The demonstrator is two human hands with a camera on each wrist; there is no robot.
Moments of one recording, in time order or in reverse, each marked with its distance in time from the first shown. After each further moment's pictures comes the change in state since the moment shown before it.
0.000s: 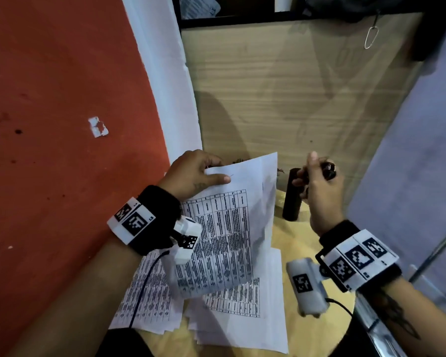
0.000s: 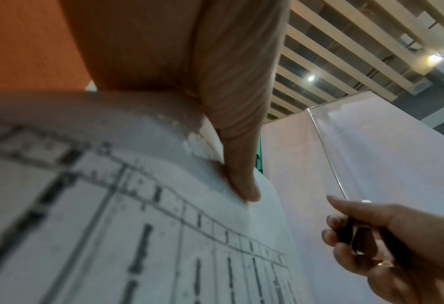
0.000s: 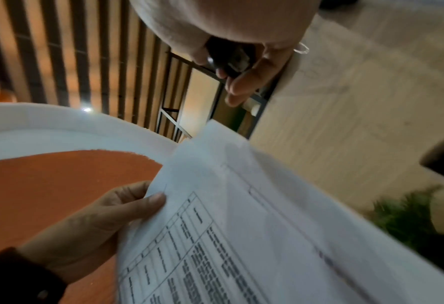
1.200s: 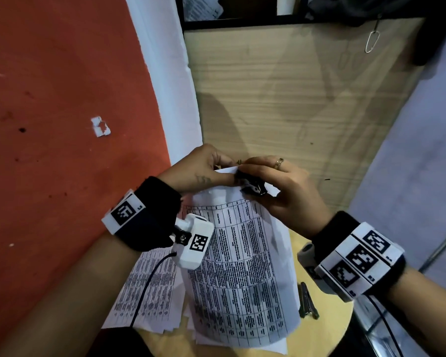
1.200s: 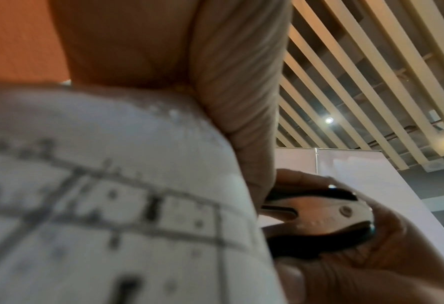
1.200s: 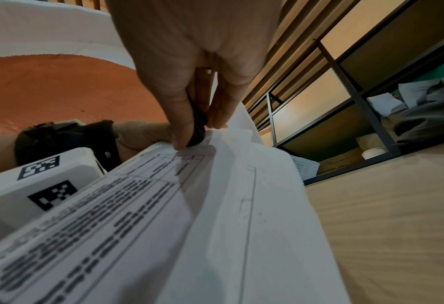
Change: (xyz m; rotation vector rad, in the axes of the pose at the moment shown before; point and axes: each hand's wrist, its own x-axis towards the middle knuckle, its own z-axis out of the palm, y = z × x) left_hand -0.002 0.032 -0.006 -0.270 -0.137 0.025; right_hand -0.013 -0.015 0.015 -0.653 -0.661 -1.016
